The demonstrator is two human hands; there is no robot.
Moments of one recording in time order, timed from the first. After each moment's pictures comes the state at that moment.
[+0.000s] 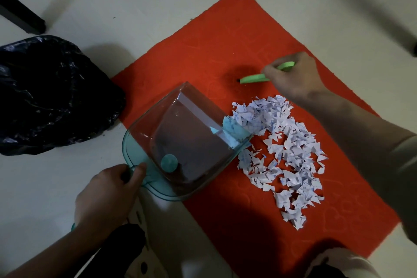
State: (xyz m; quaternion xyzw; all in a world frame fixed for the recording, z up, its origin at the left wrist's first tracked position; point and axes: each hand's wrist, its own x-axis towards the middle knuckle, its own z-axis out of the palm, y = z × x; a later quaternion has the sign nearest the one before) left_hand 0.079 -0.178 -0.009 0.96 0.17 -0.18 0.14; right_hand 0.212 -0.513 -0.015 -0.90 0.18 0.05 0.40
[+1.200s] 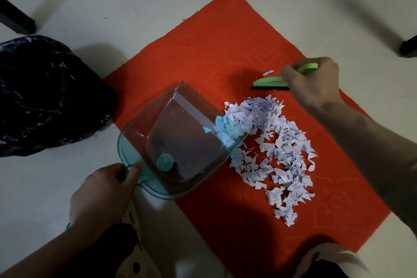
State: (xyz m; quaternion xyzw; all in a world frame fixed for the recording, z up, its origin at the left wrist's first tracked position) left_hand 0.079 -0.181 -0.014 0.96 0.16 -0.19 0.15; right_hand 0.183 -0.540 -0.007 -0.88 0.23 -0.03 0.41
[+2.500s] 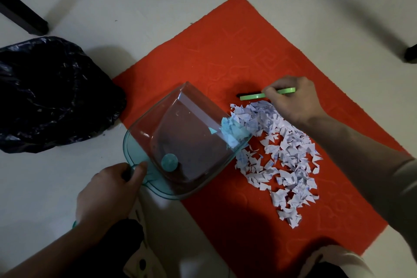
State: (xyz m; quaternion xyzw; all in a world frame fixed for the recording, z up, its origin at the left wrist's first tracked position) left_hand 0.076 -0.176 -0.011 0.96 0.17 -0.17 0.15; right_hand 0.172 -0.514 -0.021 -0.92 0.13 0.04 0.38
